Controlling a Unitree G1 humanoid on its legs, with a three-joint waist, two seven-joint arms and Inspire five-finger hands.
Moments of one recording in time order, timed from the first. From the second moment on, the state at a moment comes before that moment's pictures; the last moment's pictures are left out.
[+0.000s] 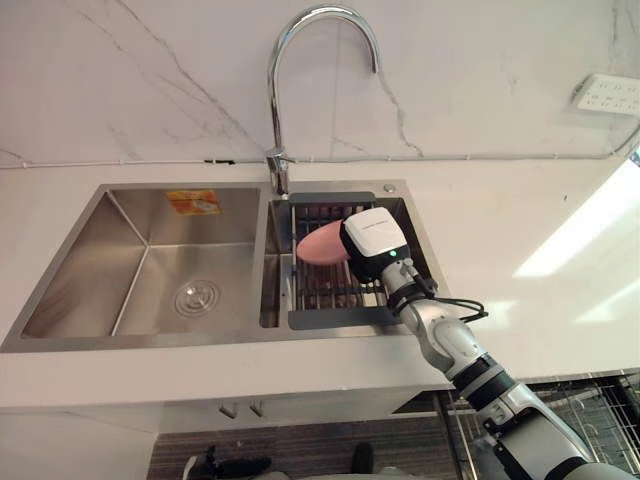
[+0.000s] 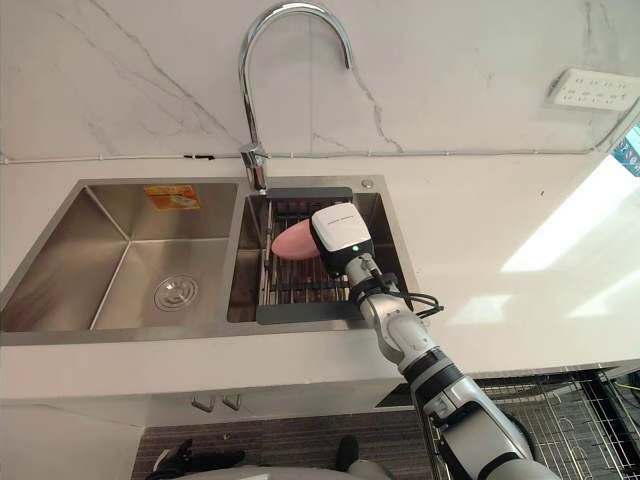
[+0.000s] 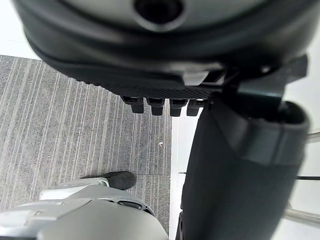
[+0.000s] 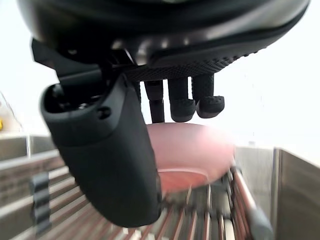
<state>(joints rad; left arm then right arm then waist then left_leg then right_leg) 0.16 0.13 0.11 0.93 0.02 0.16 0.13 -0.46 -0.34 0.51 0.24 -1.10 0.10 -0.16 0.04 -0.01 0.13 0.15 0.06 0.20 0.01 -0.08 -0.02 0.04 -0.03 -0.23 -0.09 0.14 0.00</state>
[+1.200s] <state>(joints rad) 0.16 0.13 0.13 0.94 0.02 0.13 0.13 -0.33 -0.43 0.15 -0.20 -0.79 0.04 -0.22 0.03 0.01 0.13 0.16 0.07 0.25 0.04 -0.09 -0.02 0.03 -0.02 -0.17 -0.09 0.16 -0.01</state>
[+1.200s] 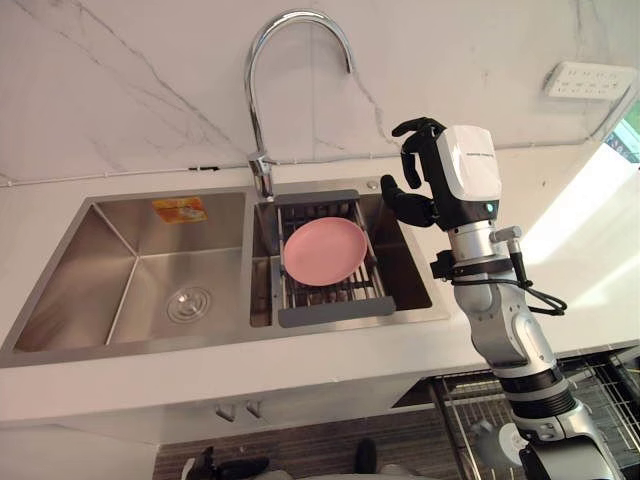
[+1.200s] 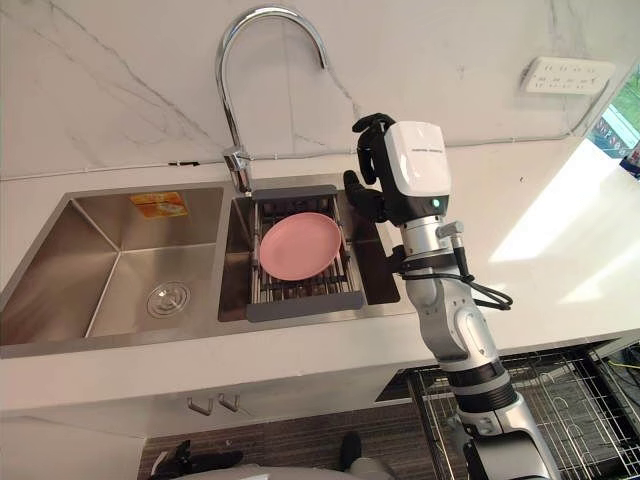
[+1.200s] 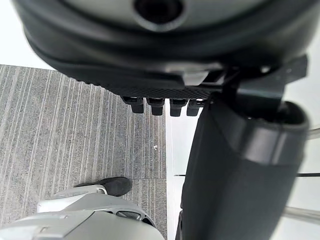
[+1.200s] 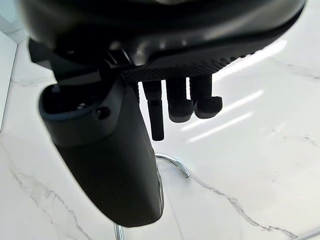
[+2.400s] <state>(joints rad) 0.26 0.14 0.26 0.82 -0.10 0.23 0.04 -0.21 -0.61 0.09 -0.28 -0.40 -0.19 0.44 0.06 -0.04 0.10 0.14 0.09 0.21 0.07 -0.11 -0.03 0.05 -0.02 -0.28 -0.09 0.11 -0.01</state>
